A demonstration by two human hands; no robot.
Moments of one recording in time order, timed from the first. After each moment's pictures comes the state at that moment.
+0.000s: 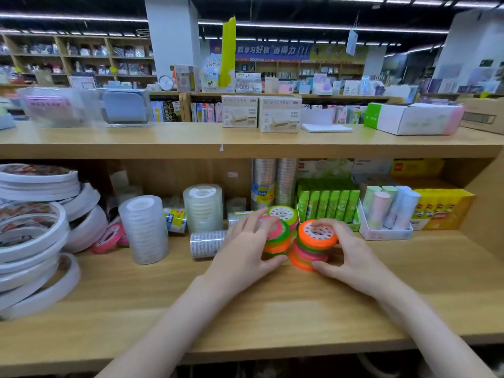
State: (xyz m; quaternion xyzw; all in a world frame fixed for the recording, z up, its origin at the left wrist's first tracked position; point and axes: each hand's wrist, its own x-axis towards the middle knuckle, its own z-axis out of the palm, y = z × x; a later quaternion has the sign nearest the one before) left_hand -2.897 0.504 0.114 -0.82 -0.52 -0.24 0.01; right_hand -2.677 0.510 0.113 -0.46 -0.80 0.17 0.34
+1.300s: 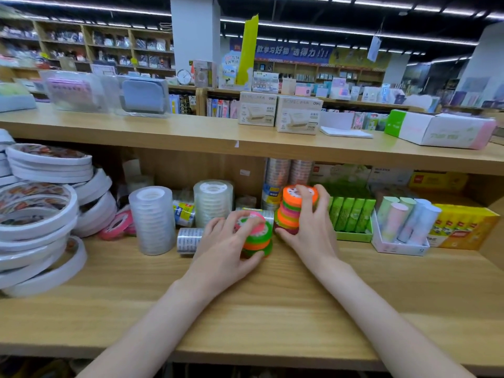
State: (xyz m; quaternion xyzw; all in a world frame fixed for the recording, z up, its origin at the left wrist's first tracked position) left_hand -2.936 0.506 0.094 -0.78 -0.55 -0.30 0.09; right_hand -2.757 0.559 0.112 -0.54 -0.75 -0.06 0.37
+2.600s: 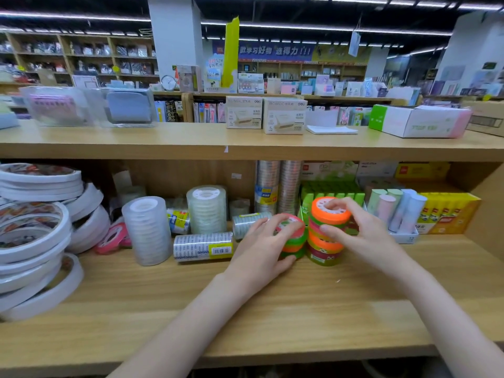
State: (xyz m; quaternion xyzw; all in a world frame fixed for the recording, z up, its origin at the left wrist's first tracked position) left_hand -2.882 0.520 0.105 -0.84 -0.44 -0.30 0.04; right_hand -2.676 0.523 0.146 -0.48 -0.77 0.17 0.38
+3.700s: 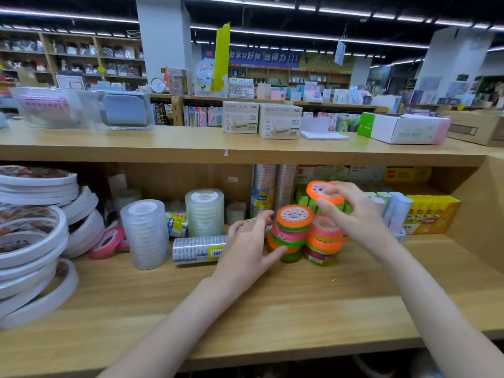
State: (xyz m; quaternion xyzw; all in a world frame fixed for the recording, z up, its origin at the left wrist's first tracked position) left_hand -2.897 0.510 0.110 -0.79 -0.47 -0.39 0.02; right_hand -2.694 0.523 0.174 -0.50 -0.74 0.08 0.45
